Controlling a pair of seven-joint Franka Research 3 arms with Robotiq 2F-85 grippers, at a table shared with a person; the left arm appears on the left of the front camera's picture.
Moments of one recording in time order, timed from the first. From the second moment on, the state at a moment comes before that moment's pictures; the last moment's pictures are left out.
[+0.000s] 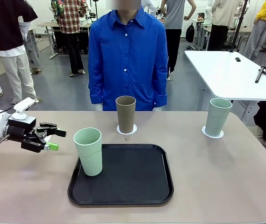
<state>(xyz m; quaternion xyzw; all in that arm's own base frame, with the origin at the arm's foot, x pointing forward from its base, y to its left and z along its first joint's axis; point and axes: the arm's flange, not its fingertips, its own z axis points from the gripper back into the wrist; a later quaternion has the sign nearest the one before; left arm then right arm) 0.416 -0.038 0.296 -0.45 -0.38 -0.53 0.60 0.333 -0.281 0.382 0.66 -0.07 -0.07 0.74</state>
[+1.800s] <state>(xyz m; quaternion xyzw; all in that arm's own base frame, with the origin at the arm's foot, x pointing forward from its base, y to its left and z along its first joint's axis) 0.396 -0.091 0.245 -0.49 -0.39 -0.54 0.56 0.333 -0.281 0.382 0.66 -0.07 -0.07 0.74</state>
